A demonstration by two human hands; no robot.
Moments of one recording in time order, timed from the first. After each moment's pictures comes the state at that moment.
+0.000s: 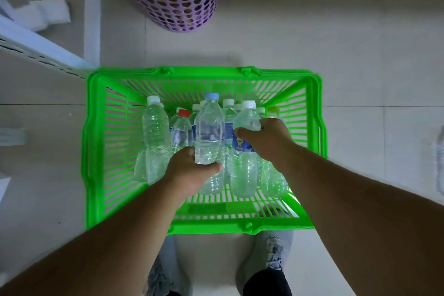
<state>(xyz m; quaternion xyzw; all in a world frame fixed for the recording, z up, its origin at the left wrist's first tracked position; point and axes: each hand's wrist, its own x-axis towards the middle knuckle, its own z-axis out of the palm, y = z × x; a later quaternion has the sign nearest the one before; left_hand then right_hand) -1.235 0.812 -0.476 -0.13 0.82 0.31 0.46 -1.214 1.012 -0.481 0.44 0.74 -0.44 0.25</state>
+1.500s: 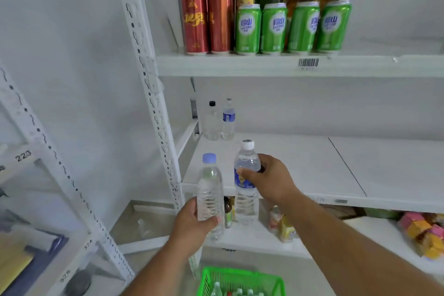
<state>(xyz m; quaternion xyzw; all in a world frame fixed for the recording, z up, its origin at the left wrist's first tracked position) -1.192 0.706 0.329 0.04 0.79 0.61 0.09 -1.177 0.929 0.418 0.08 0.83 -0.54 -0.13</state>
